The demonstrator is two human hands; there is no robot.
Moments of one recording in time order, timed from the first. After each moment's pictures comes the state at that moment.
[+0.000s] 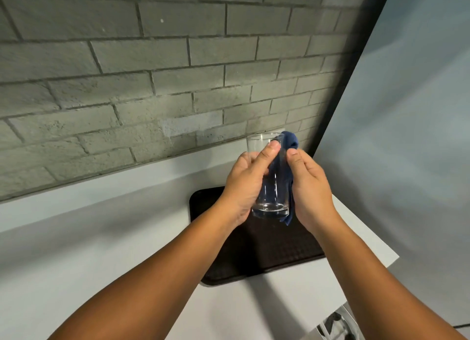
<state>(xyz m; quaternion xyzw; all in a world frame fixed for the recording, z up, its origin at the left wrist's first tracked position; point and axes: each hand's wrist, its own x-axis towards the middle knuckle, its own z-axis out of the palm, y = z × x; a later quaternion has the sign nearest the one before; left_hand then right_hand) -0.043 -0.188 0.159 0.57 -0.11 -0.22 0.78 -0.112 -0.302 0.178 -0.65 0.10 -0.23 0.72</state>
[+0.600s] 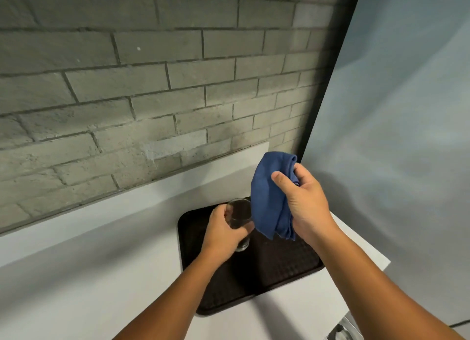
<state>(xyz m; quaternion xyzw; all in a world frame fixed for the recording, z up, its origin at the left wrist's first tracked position) -0.016 -0.178 0.028 0.80 -0.11 -0.12 0.58 -0.105 -0.336 0.165 -0.67 0.16 -0.23 0.69</state>
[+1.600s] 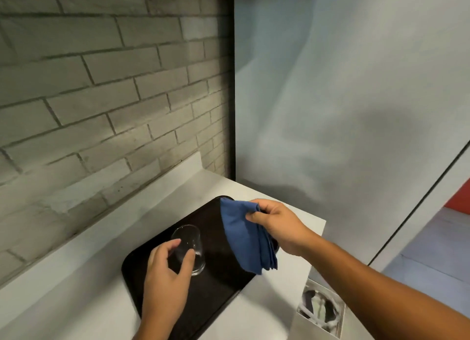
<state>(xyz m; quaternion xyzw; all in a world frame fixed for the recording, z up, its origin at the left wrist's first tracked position) -0.051 -0.140 0.043 0.81 -0.19 -0.06 0.55 -0.179 -0.387 0.116 -0.70 0.25 -0.14 0.66</state>
